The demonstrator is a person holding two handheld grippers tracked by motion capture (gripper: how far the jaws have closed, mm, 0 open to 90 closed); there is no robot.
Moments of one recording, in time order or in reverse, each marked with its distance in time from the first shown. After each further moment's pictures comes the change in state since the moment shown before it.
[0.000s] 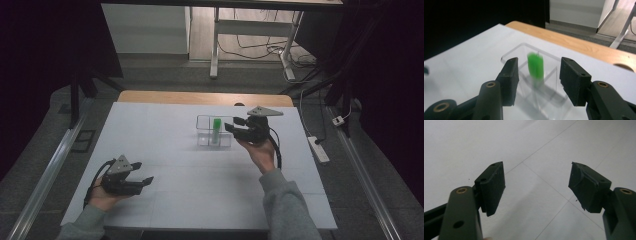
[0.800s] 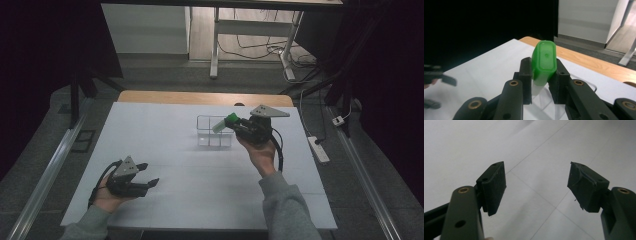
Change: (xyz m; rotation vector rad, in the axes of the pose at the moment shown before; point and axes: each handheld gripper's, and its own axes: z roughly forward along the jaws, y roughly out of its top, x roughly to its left) left arm -0.013 0.009 0.000 -0.013 -0.019 0.053; right arm 0.025 0.024 -0.019 -0.106 0.054 -0.016
